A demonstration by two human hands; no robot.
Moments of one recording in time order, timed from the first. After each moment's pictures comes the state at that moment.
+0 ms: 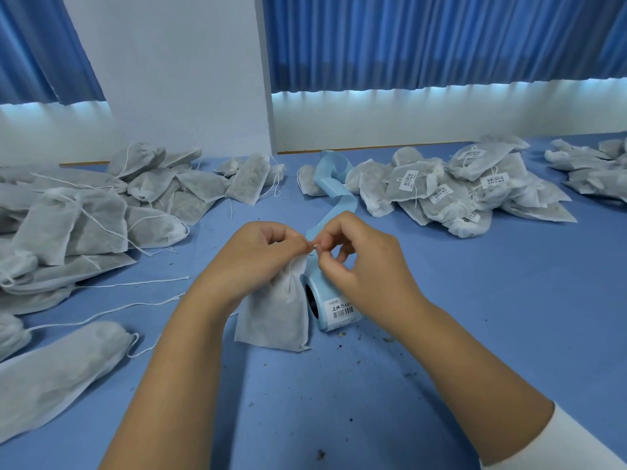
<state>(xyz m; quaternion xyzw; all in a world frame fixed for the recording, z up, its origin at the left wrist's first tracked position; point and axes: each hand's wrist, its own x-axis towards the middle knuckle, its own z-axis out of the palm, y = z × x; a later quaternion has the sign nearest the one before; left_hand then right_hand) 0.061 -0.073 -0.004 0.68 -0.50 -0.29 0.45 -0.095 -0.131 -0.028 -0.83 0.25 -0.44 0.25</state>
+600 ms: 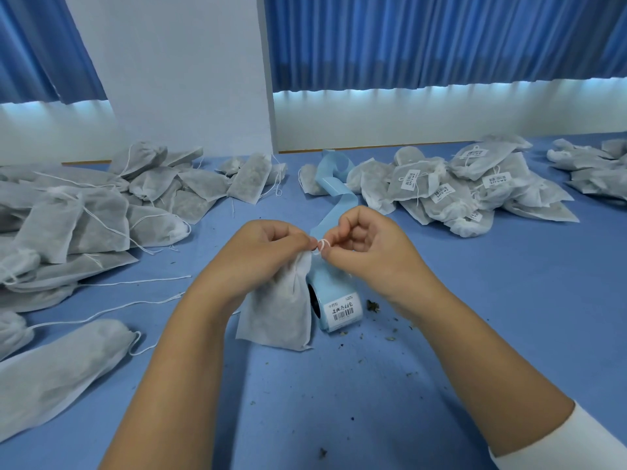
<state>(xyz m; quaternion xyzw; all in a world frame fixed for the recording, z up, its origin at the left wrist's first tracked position) 0.058 -0.071 -0.001 0.66 -0.49 -0.32 0.46 -0.102 -0.135 -0.013 -0.69 0.26 -0.40 0.55</state>
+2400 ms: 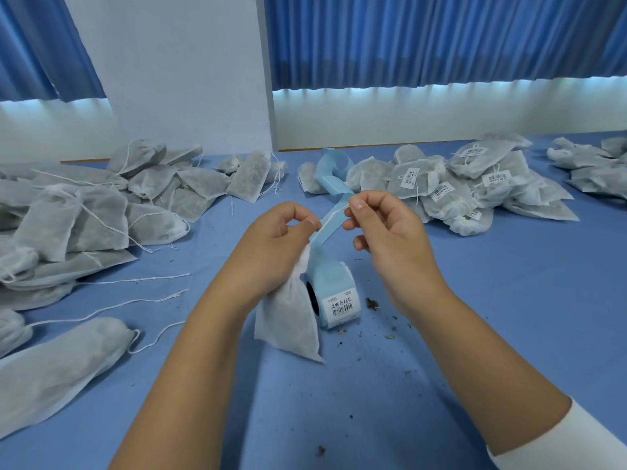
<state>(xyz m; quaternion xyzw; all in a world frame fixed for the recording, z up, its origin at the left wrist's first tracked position) 0.040 -0.079 -0.001 0.66 -0.49 -0.28 0.50 -0.098 -0.141 -0.012 -0.61 0.28 -0.52 0.52</state>
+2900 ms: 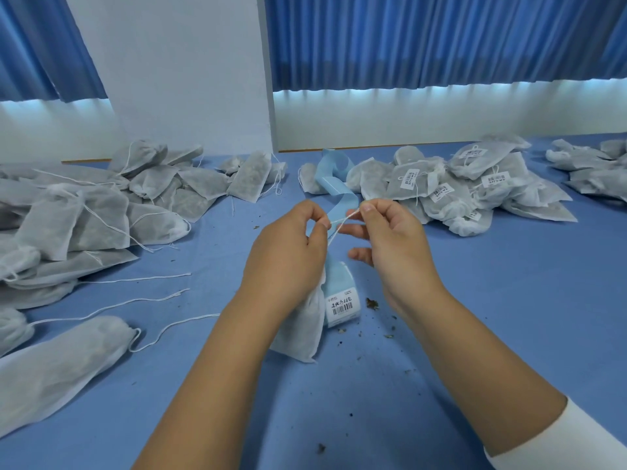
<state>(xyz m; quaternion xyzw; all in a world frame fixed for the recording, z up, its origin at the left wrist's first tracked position) 0.025 -0.084 -0.011 0.72 -0.54 -0.07 0.43 -0.095 -0.139 -0.013 -0.54 0.32 -0.52 0.58</state>
